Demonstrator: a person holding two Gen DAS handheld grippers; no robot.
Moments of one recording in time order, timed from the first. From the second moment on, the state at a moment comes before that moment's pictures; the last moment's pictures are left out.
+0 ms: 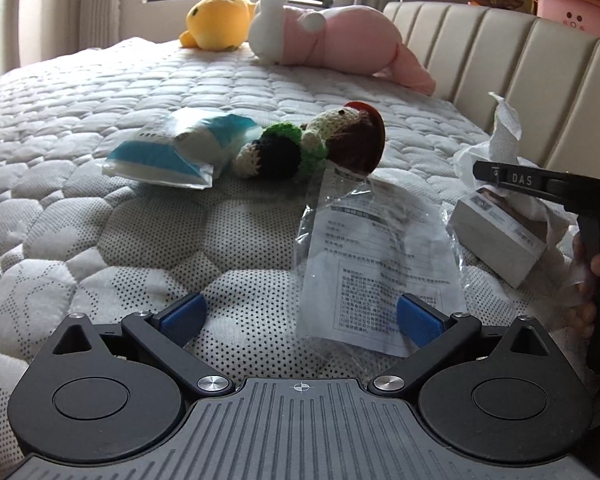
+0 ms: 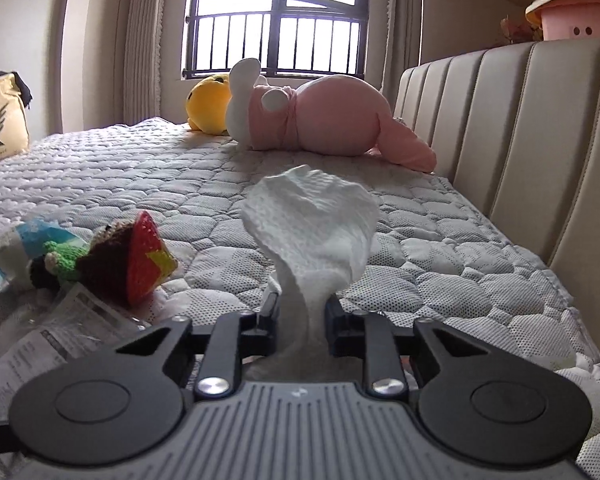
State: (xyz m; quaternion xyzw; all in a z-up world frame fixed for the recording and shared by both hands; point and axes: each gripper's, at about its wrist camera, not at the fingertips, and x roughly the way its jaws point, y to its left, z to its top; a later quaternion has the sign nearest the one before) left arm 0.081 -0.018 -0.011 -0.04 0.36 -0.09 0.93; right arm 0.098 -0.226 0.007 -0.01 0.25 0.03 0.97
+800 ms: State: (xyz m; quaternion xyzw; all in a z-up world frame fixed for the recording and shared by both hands) left arm 0.109 0.003 -0.011 -0.28 0.39 -0.21 0.85; right arm 0.034 -0.210 -0.005 0.07 0.32 0.18 0.93
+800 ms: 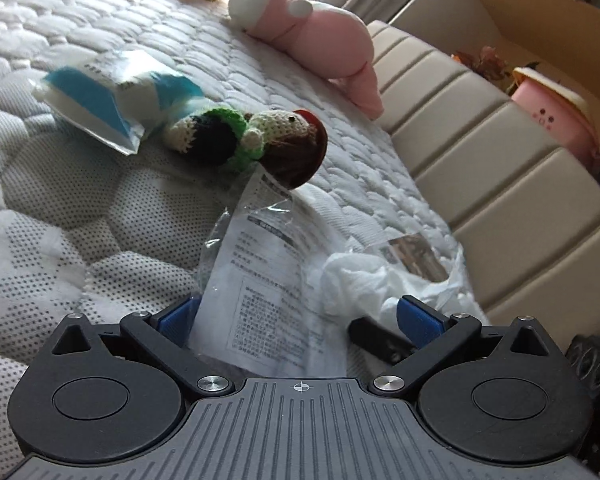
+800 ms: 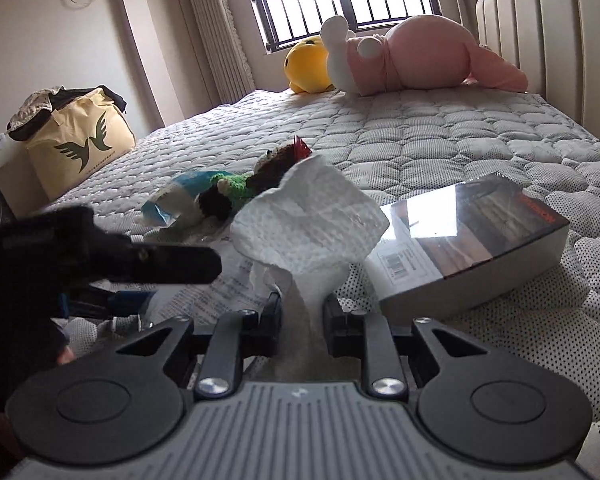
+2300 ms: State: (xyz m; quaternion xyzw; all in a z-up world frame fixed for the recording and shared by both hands) left arm 0.125 0.027 -0.030 -0.41 0.43 -0.23 0.77; right arm 0.025 -0.201 -0.001 0.07 0.28 0.17 0.94
